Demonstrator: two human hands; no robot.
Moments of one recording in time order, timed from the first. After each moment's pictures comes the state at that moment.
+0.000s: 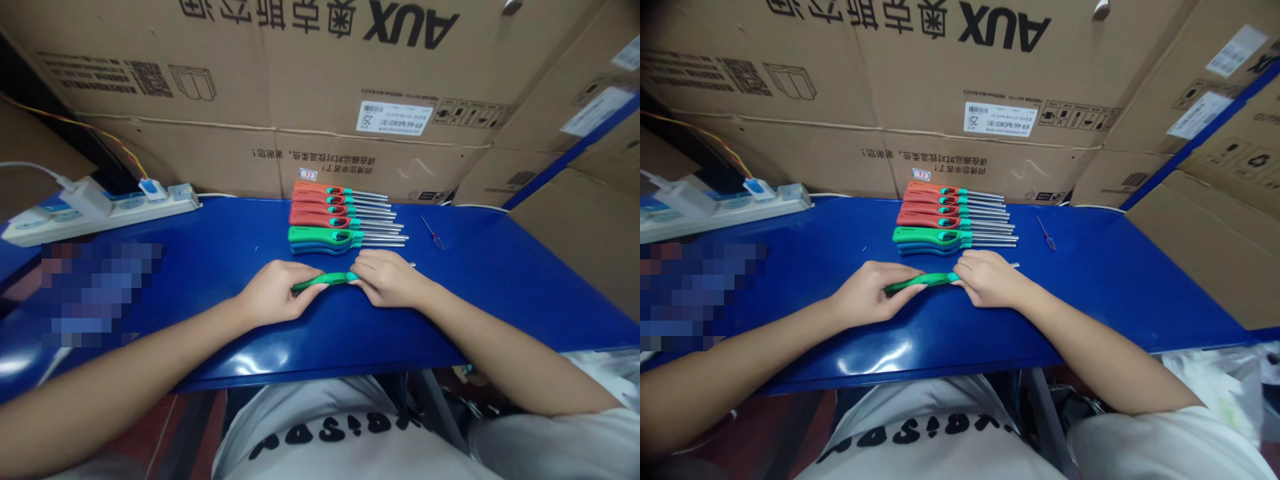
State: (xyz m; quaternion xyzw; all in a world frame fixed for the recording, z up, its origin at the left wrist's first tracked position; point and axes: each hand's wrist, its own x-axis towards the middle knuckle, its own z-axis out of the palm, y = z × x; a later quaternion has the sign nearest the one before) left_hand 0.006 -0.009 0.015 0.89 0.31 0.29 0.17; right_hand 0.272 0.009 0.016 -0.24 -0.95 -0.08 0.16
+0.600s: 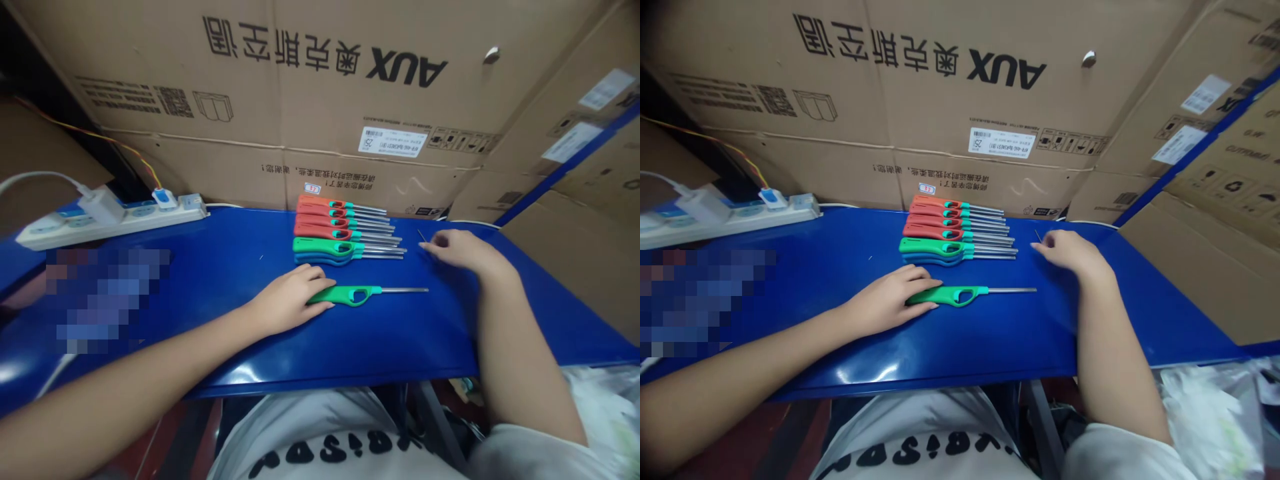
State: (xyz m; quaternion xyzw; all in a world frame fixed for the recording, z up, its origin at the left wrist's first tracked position) left_hand 0.011 -0.004 0.010 0.92 0.32 0.17 0.12; right_hand 0.386 0.053 0.068 -0.76 -0.65 0.08 0.01
